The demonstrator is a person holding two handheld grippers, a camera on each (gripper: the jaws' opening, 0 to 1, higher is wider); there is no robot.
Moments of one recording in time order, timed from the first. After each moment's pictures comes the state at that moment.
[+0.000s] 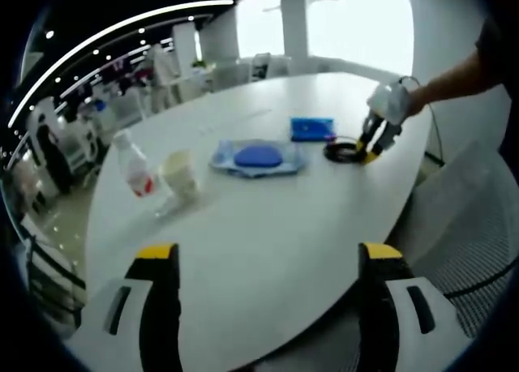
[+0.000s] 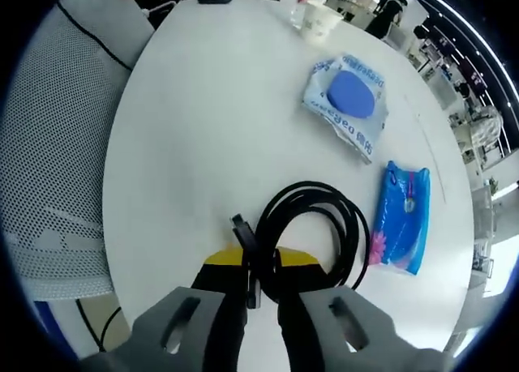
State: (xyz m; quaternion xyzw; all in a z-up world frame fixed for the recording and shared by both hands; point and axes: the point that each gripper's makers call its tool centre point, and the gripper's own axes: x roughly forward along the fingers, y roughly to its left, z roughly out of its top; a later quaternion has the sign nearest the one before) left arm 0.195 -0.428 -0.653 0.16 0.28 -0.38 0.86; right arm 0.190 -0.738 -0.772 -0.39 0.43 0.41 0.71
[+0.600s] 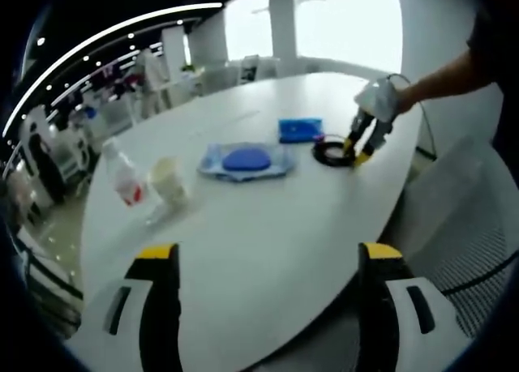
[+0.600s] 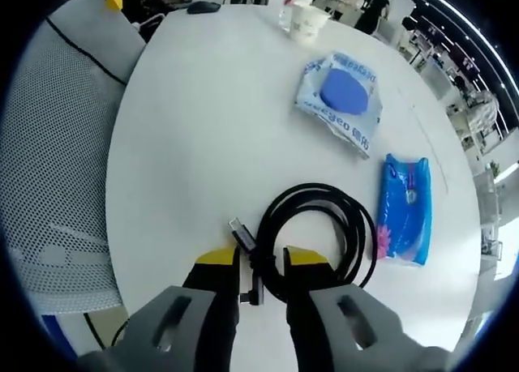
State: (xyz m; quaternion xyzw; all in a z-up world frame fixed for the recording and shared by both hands) left arm 0.188 -0.441 -0.654 0.18 0.28 -0.42 0.85; right arm 0.190 -0.734 -0.765 -0.35 0.42 0.39 0.74
